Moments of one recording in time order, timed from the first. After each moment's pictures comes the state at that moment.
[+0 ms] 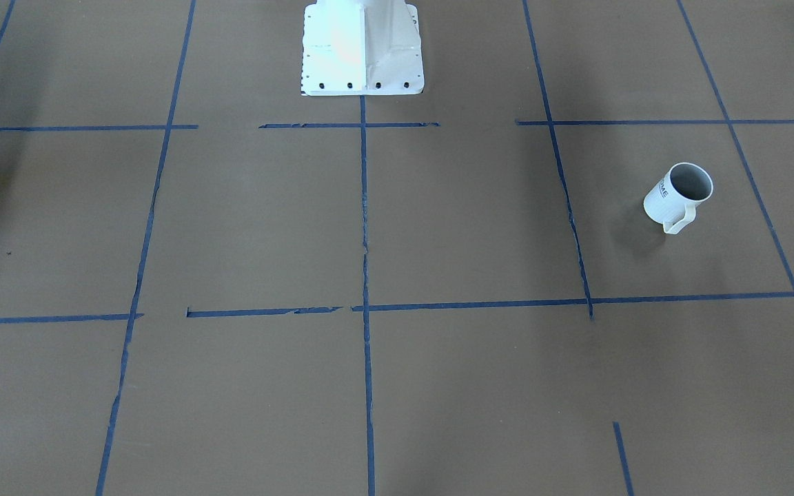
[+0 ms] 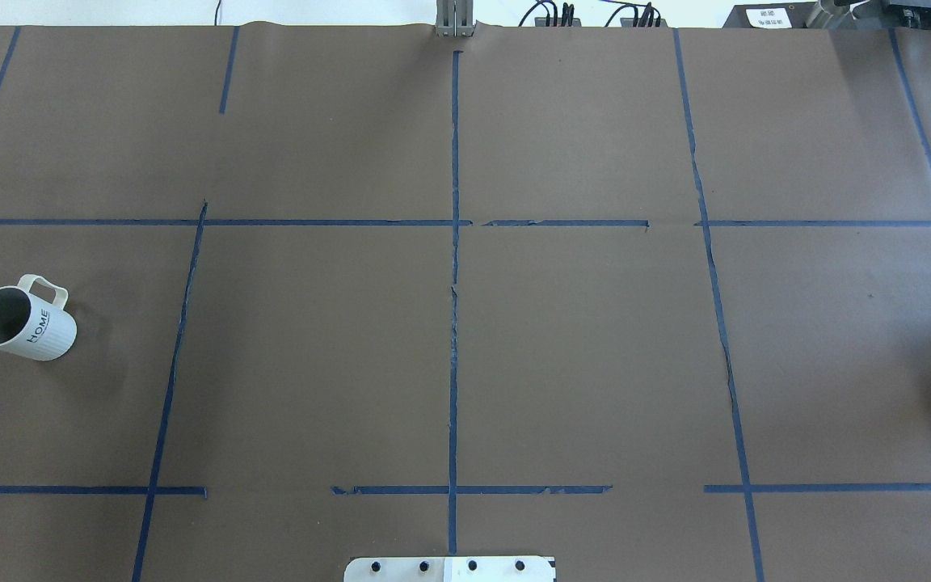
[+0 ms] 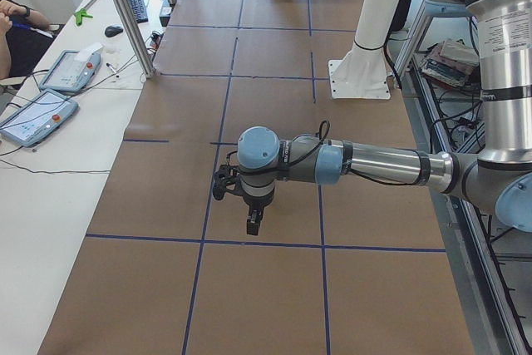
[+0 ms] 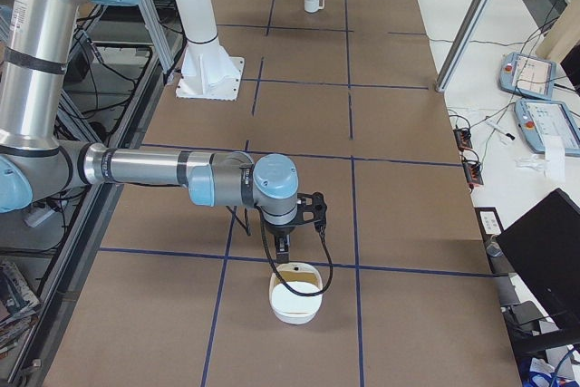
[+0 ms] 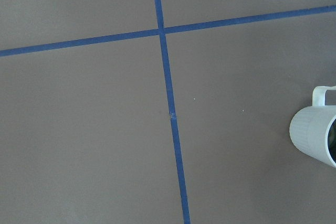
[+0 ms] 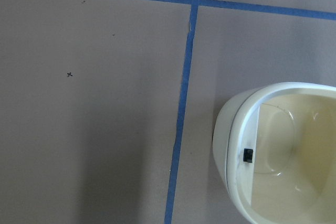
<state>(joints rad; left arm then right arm) -1.56 -1.37 -1.89 -1.53 -2.36 0.07 1.57 -1.87 1.87 -1.53 2.35 -0.09</state>
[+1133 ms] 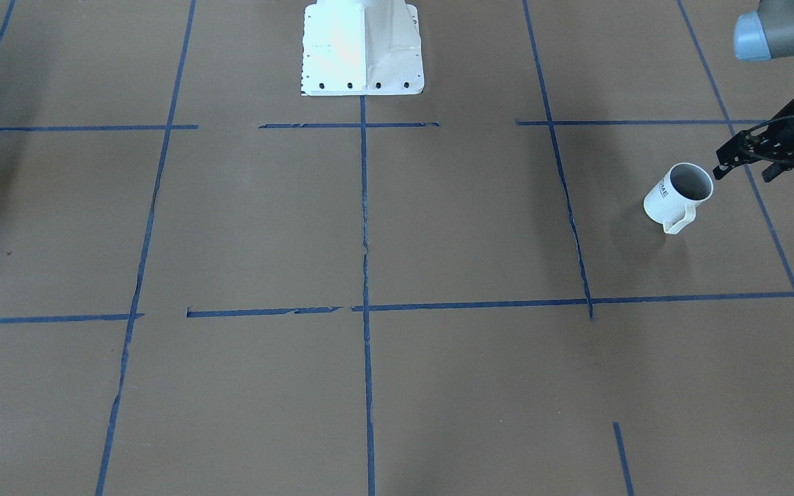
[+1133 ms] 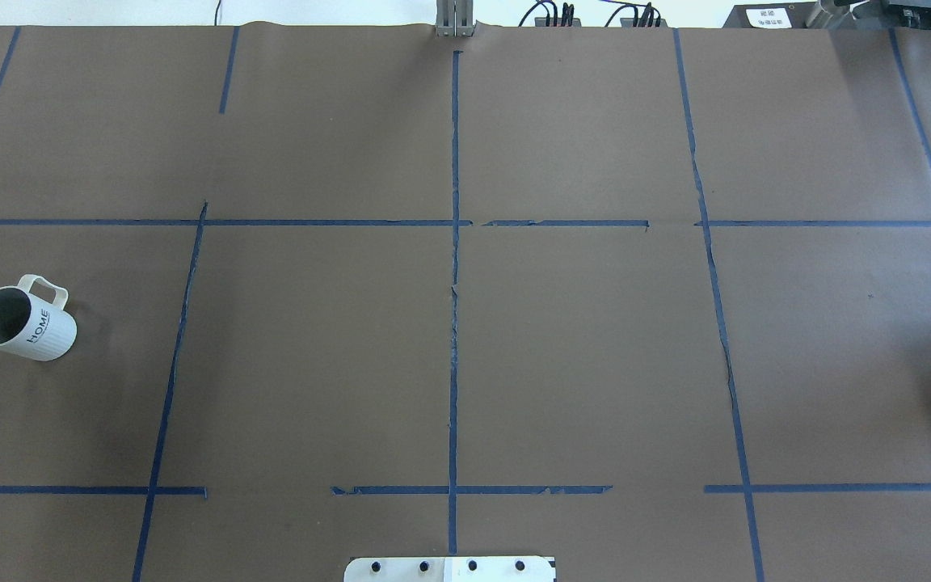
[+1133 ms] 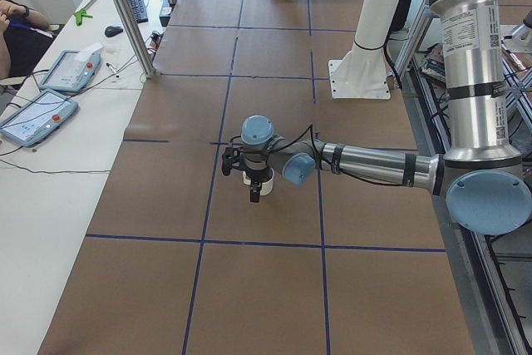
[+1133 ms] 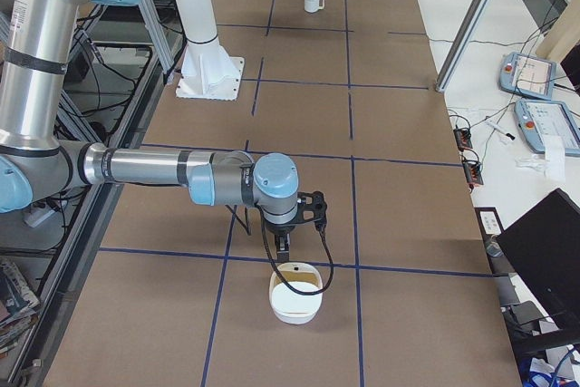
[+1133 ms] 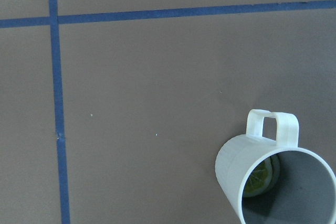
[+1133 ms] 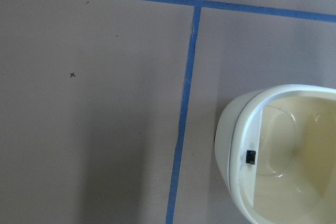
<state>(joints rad) -1.11 -1.40 -1.78 -2.03 -2.25 -0.62 1.57 -1.87 1.87 -1.53 2.35 -0.09</state>
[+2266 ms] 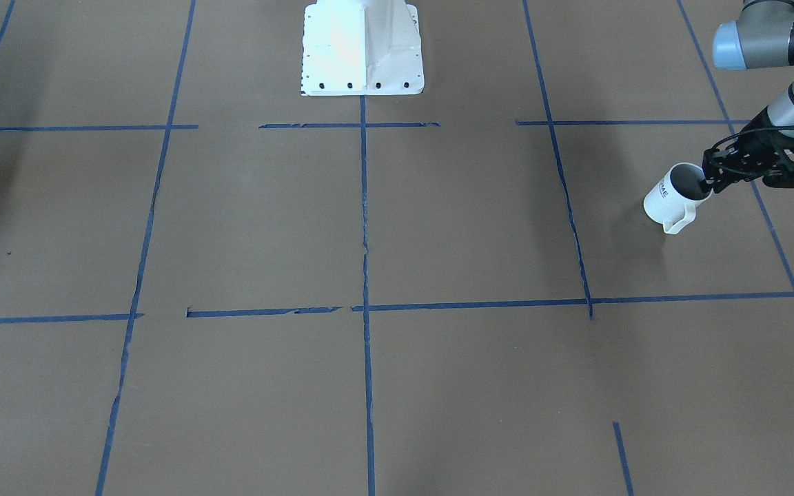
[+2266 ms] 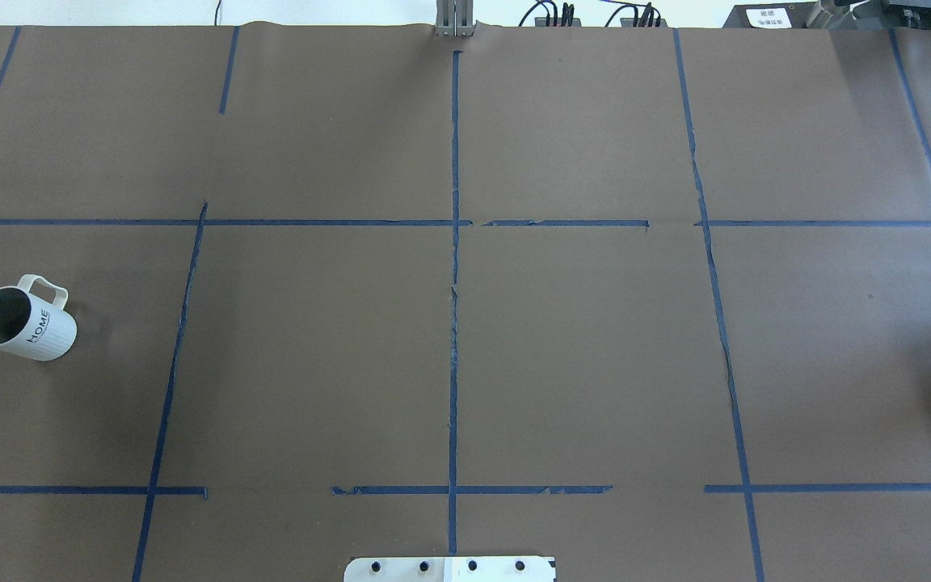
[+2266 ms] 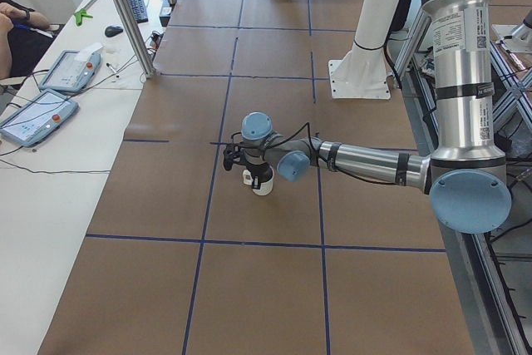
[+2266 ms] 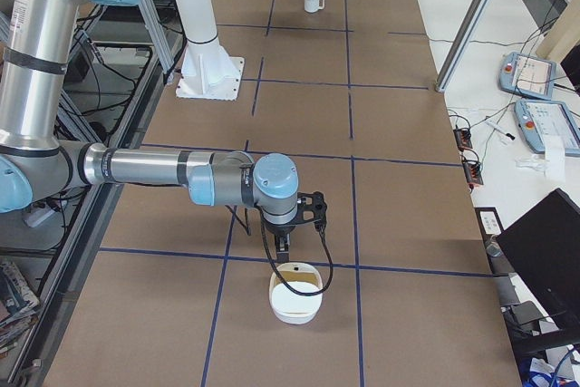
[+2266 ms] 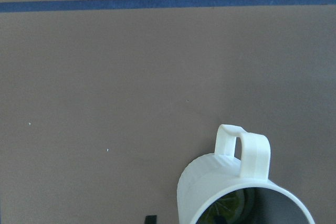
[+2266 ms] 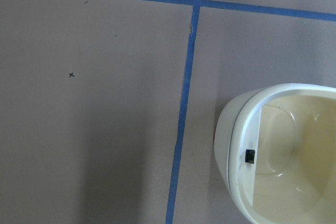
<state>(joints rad) -1.06 -1.42 -1.78 -2.05 -2.25 -0.69 1.57 -1.87 1.87 -1.53 2.35 -0.09</state>
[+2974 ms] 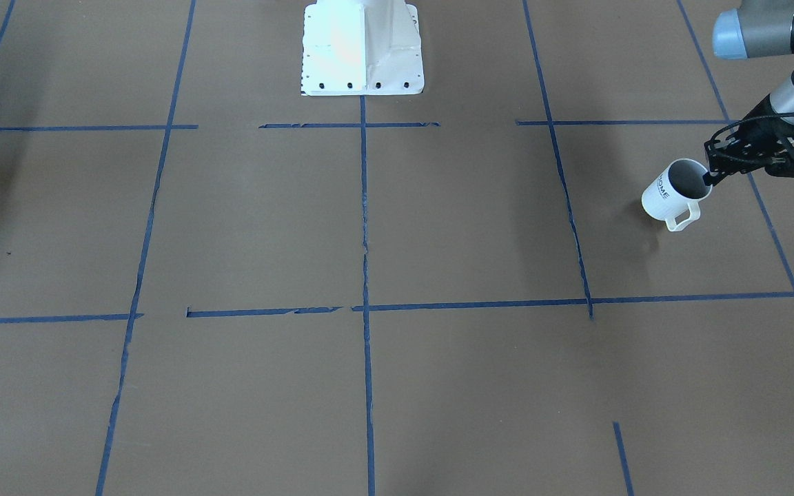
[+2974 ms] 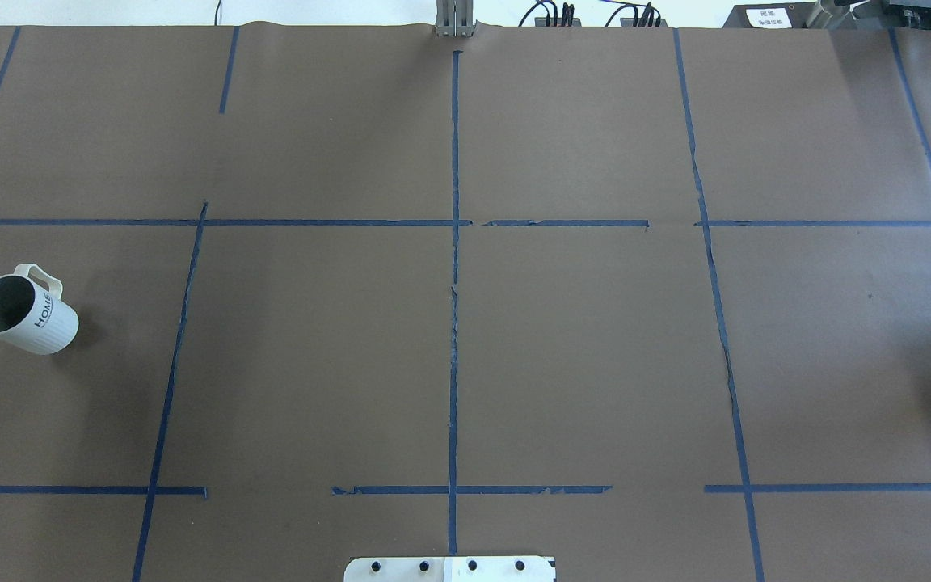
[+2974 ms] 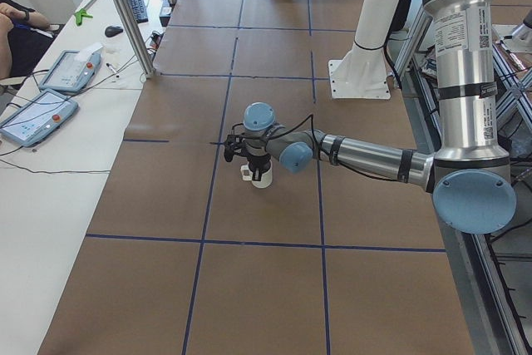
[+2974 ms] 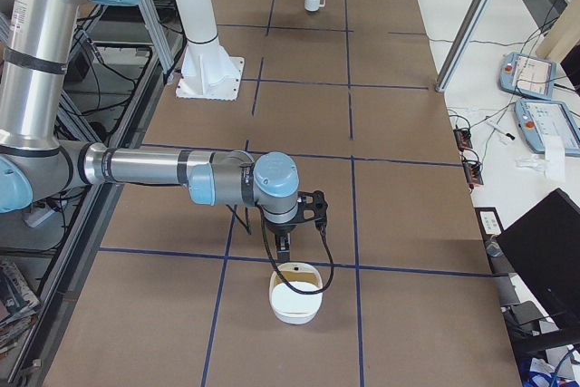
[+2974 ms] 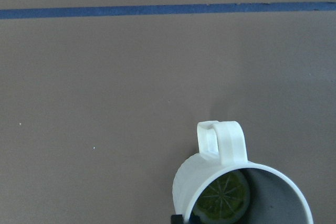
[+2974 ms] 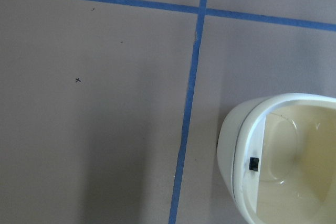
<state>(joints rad) -1.08 -1.42 -1.87 -1.98 -2.25 -0.69 1.57 -1.86 1.88 -1.50 2.35 -0.09</state>
